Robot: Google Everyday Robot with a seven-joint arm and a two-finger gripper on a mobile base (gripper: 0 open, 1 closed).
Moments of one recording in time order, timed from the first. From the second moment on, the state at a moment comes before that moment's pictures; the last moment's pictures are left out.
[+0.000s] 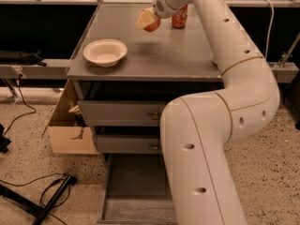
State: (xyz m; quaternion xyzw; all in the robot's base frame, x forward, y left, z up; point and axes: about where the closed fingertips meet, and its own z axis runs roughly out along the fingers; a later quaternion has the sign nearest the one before) arm 0.865 0.007 0.908 -0.39 0.83 0.14 0.38
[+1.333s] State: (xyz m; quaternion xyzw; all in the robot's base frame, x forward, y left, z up) arm 0.704 -0.113 1.102 -0.22 0.84 0.10 0.49
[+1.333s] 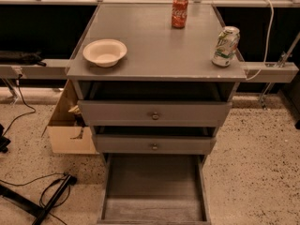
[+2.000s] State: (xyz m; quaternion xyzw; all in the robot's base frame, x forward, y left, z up) arm 0.536 -0.050 1.123 -0.24 0.81 0.19 0.50
